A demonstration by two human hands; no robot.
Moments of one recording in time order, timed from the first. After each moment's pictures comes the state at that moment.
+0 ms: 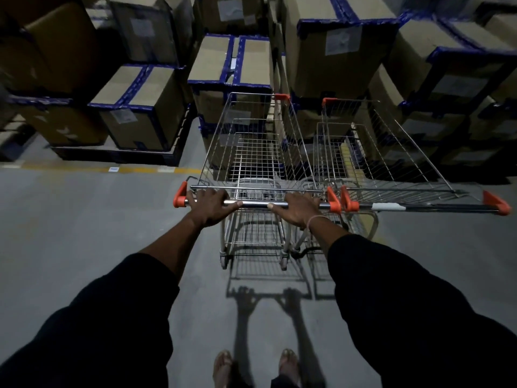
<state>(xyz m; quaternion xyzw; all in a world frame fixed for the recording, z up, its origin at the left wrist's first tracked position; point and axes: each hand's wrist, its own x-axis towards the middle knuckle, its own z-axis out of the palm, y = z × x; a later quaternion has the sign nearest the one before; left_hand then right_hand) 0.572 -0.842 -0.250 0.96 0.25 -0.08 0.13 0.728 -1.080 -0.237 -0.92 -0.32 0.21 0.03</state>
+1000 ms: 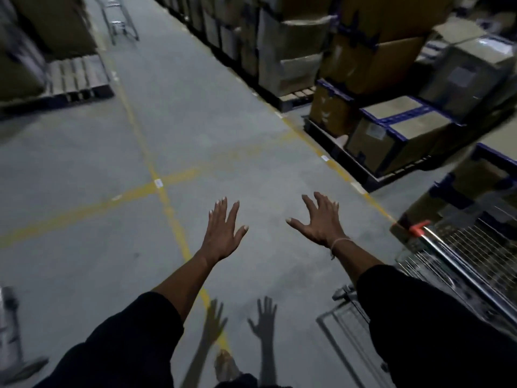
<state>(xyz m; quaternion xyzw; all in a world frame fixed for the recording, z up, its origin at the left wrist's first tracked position) 0.039 -0.869 -0.276 0.74 0.64 0.15 0.18 0.343 -0.836 -0.219 -0.66 -0.73 0.19 0.08</state>
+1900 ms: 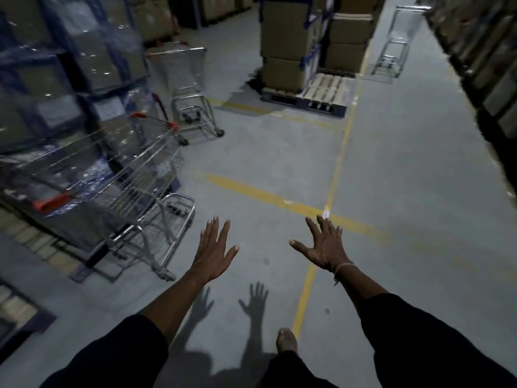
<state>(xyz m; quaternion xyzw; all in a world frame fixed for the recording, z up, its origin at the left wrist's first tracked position) -0.430 -0.979 -0.297 0.36 0.91 0.18 0.11 -0.248 -0.688 -0.256 -0.26 -0.94 0.23 -0.03</state>
